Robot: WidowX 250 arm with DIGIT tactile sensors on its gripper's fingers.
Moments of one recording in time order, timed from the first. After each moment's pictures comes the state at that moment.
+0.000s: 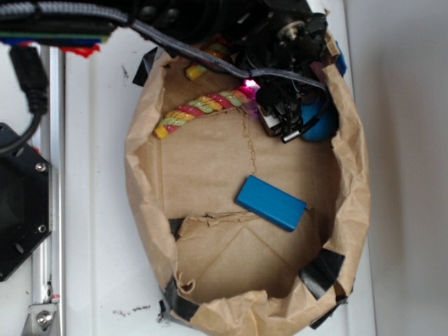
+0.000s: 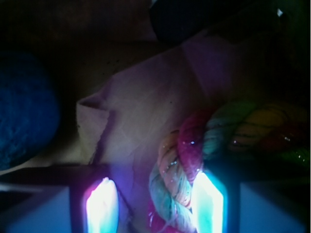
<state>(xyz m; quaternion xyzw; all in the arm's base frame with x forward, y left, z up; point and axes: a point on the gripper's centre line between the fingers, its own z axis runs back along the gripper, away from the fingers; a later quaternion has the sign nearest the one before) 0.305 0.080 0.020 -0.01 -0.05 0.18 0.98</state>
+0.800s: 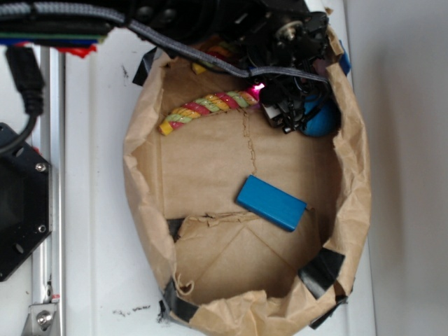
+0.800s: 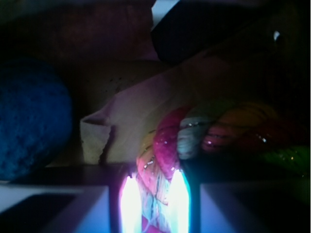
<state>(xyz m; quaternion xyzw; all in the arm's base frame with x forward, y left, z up) 0.309 0.081 0.022 -0.01 -0.07 0.18 0.98</state>
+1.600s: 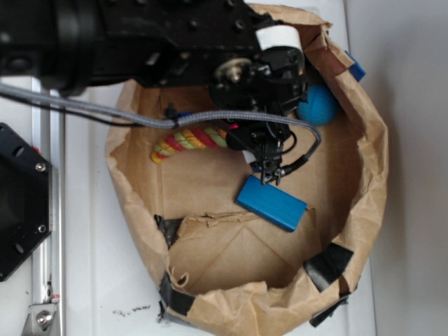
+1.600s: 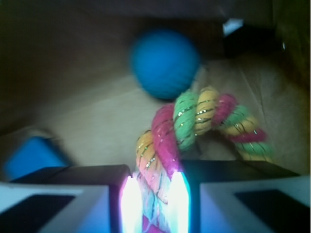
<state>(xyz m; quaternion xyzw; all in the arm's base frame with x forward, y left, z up) 0.281 0.024 0.091 -0.04 -0.12 0.11 0.99</state>
